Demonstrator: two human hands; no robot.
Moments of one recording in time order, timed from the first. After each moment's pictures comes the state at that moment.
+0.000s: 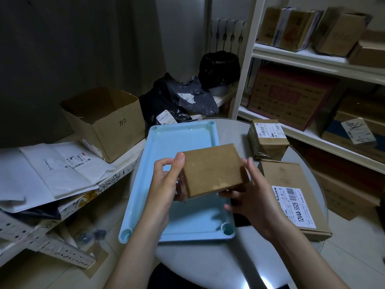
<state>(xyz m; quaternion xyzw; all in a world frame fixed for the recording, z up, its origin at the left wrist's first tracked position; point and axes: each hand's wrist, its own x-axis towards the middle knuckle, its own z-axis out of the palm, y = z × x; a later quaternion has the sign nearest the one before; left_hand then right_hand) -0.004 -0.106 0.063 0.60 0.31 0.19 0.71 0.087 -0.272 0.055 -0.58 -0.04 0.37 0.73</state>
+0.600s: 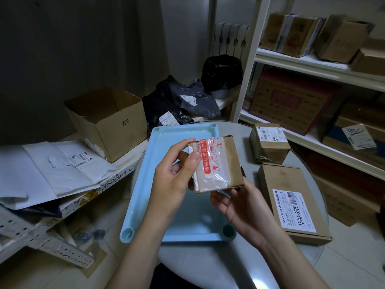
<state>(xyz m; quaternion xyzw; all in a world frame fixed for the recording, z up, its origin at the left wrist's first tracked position) -0.005 -0.115 0.088 0.64 0.13 0.29 0.70 0.072 -0.254 0.051 -0.39 0.02 0.41 0.82</state>
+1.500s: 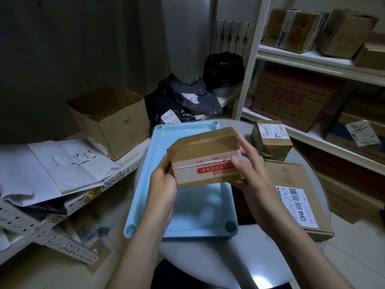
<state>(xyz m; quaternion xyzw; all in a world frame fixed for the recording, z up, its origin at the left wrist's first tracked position) -0.003 -0.106 0.066 0.58 0.28 0.26 0.72 0.077 -0.259 0.078 -0.63 -0.24 0.18 0.72</state>
